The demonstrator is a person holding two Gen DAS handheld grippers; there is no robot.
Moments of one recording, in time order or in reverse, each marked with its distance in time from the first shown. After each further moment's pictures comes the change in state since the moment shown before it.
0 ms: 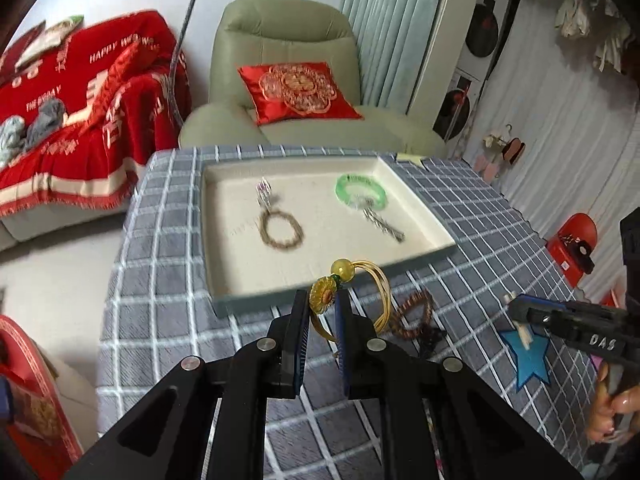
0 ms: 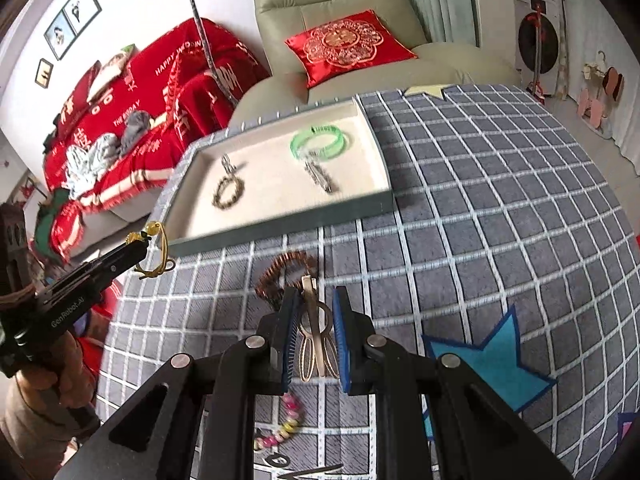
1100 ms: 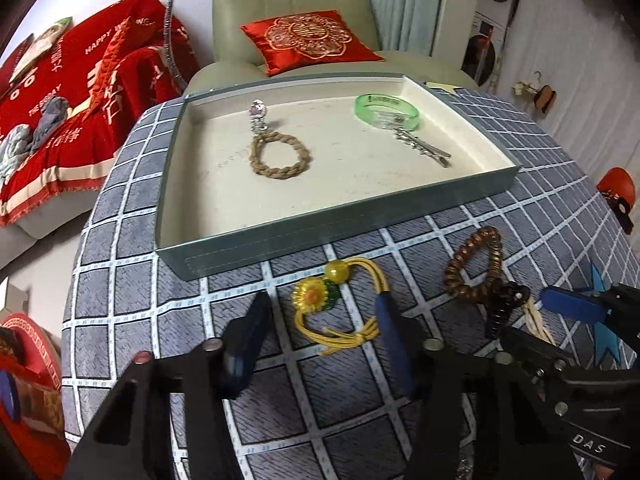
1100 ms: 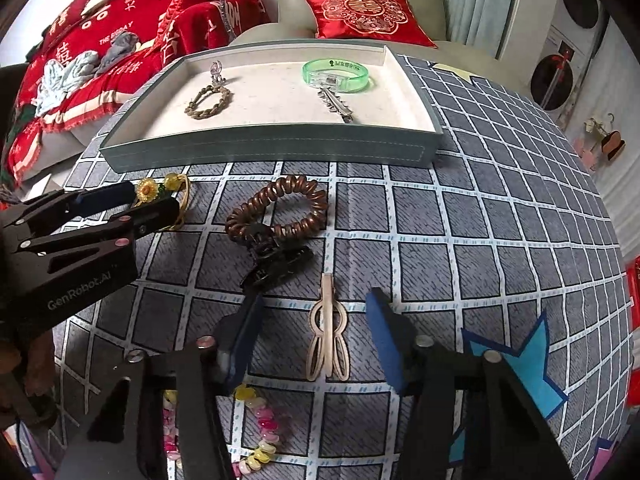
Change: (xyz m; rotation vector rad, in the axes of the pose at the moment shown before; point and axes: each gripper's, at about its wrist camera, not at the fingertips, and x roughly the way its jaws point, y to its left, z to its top) left arm 0.085 -0.019 -0.044 0.064 0.166 0.117; right arm 0.077 0.032 -0.038 -0.218 0.121 -0.210
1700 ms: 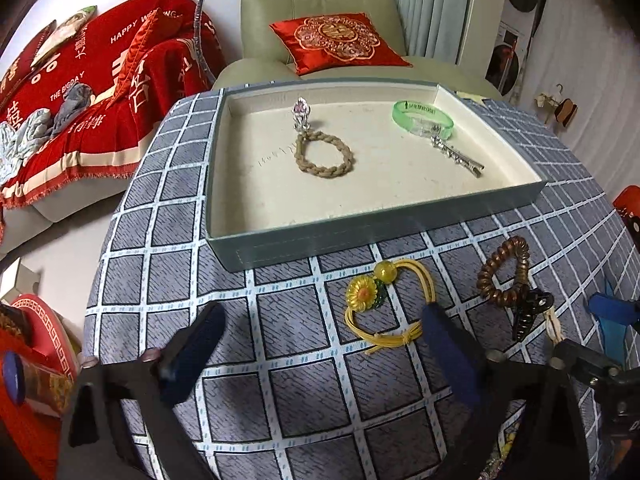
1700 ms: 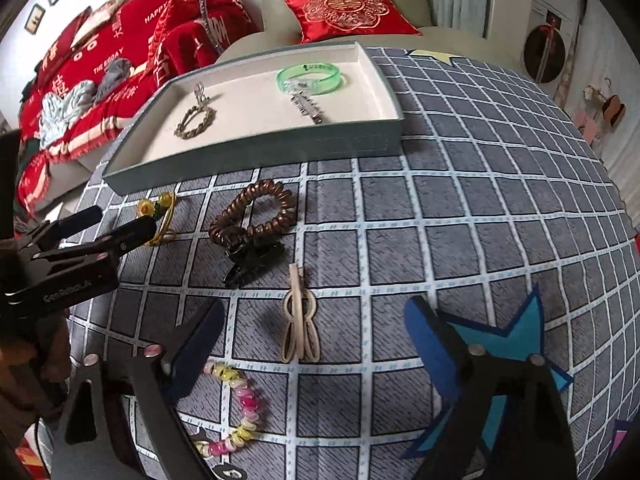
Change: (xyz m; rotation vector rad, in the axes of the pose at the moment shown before) left arm 0.005 0.022 -0.002 -0.061 0.004 0.079; right arm -0.007 -0.028 -0.005 0.098 -0.002 0.068
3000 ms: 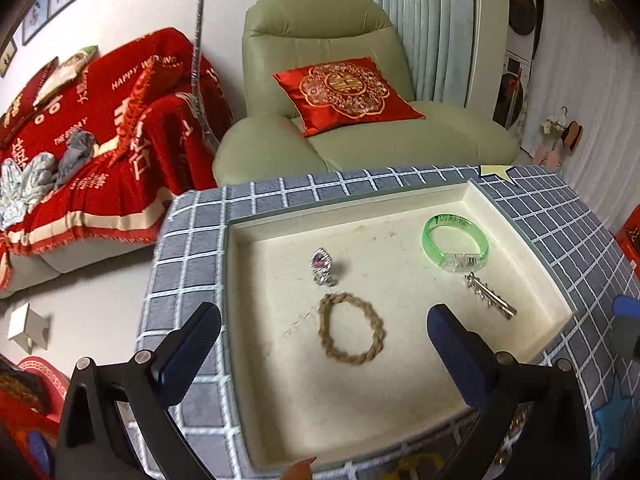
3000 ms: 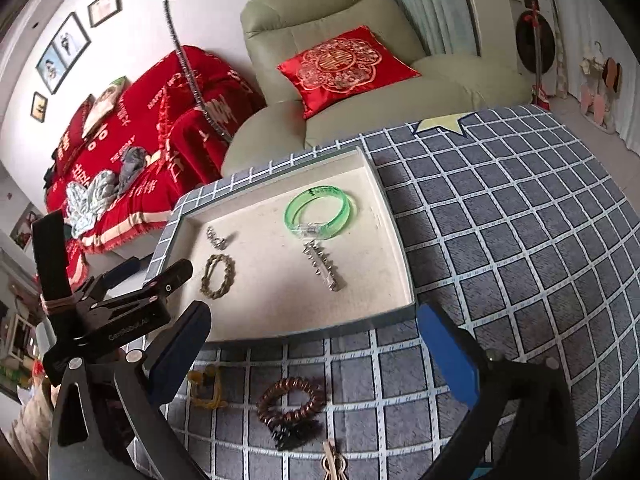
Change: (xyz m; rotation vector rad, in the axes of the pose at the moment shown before) left arm 0.036 0.012 0.112 0.027 -0.150 0.043; right arm -0.016 -0.027 0.100 0.174 -0.183 0.175
